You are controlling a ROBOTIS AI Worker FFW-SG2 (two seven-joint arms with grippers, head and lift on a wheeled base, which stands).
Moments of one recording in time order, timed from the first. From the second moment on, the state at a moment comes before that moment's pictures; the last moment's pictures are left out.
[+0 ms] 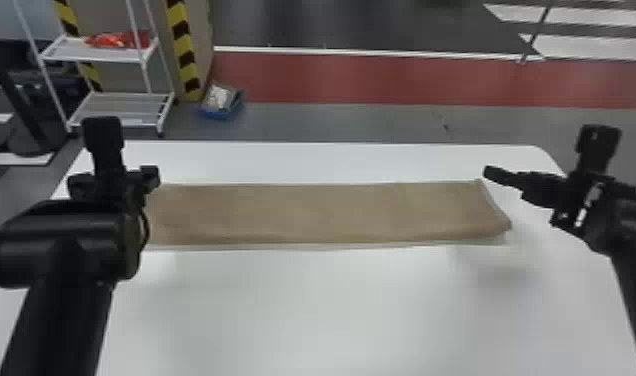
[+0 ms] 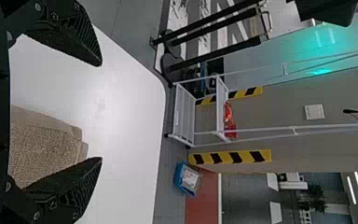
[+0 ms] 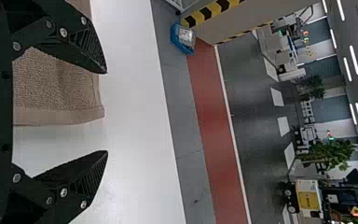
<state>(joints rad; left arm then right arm) -0.29 0.02 0.08 -1.49 -0.03 0.66 0.37 -0.52 -0.29 -0.32 -1.00 -0.06 0.51 0.49</state>
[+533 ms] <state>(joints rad) -0.11 0.04 0.20 -1.65 0.07 0.52 0.22 -0.39 -0.30 -0.36 -1.09 -0.10 0.48 0.57</state>
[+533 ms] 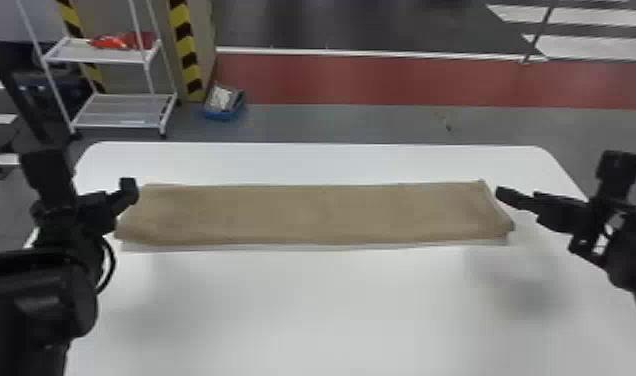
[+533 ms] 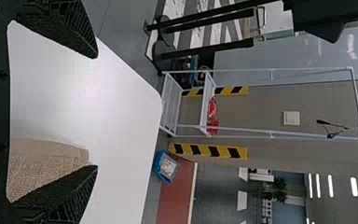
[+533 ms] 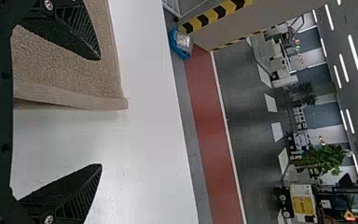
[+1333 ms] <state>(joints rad) -0.02 0.07 0.30 -1.67 0.25 0.58 -0.08 -0.34 -0.31 -0.29 -1.10 -0.08 0.57 0.63</state>
